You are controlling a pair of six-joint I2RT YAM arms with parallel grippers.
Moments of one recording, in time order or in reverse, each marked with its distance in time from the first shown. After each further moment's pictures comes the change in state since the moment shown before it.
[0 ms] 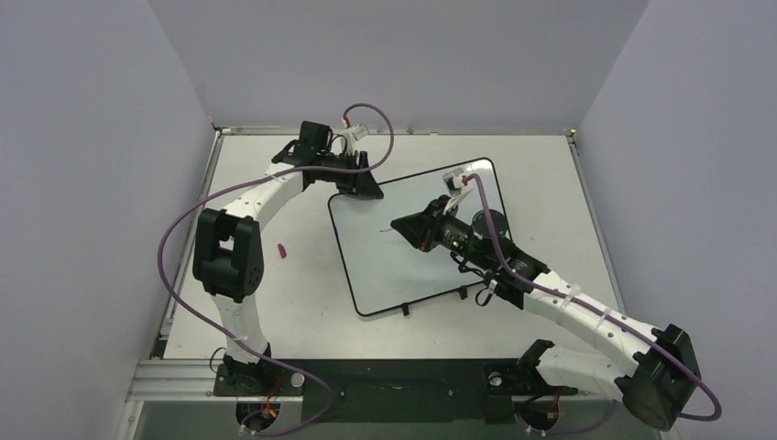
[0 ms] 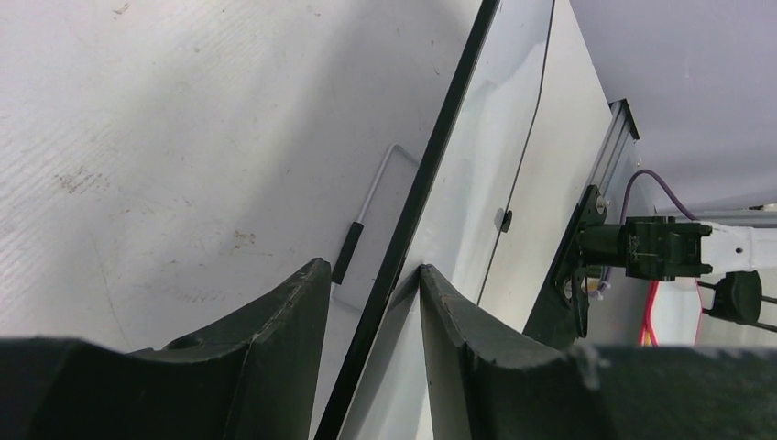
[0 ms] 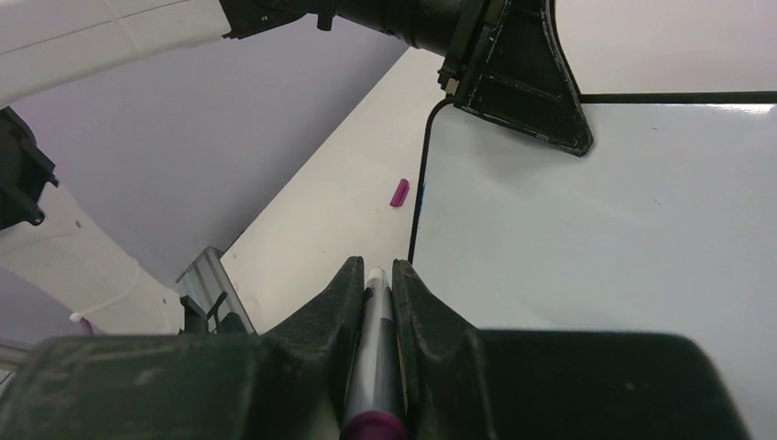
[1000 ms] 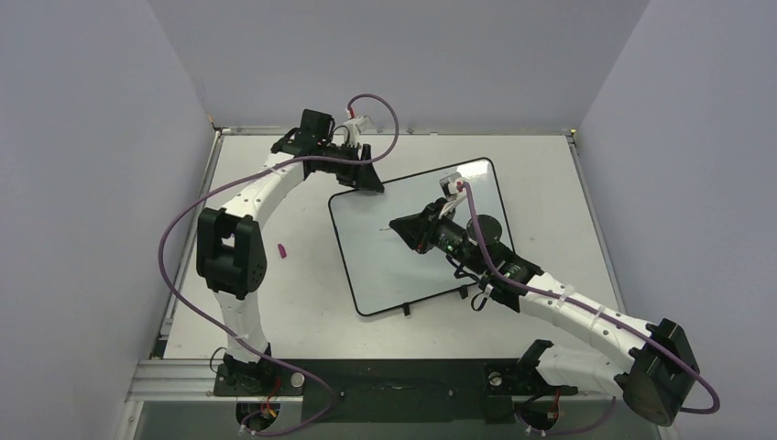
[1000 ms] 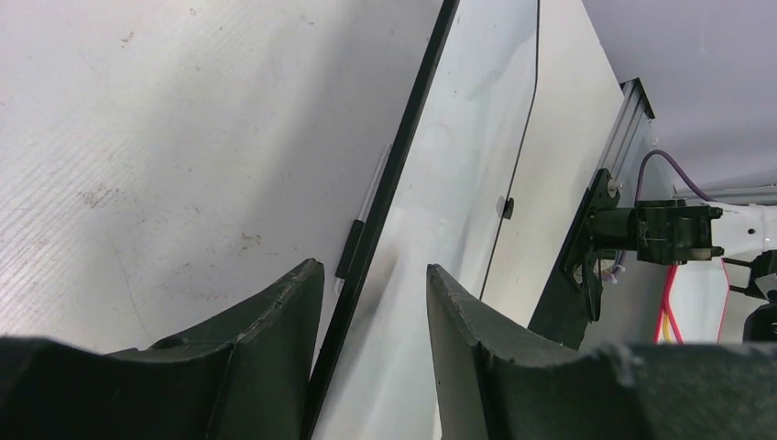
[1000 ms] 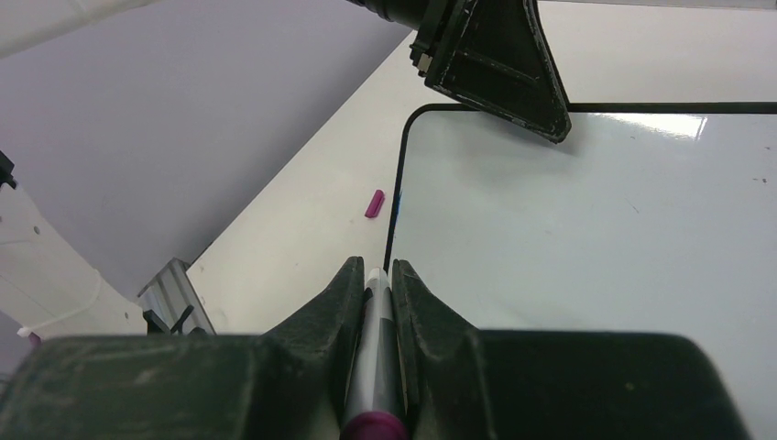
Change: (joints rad) left arm -0.012 0.010 0.134 -0.150 -0.021 0.081; right arm 0.069 0.025 -0.040 0.087 0.111 -0.056
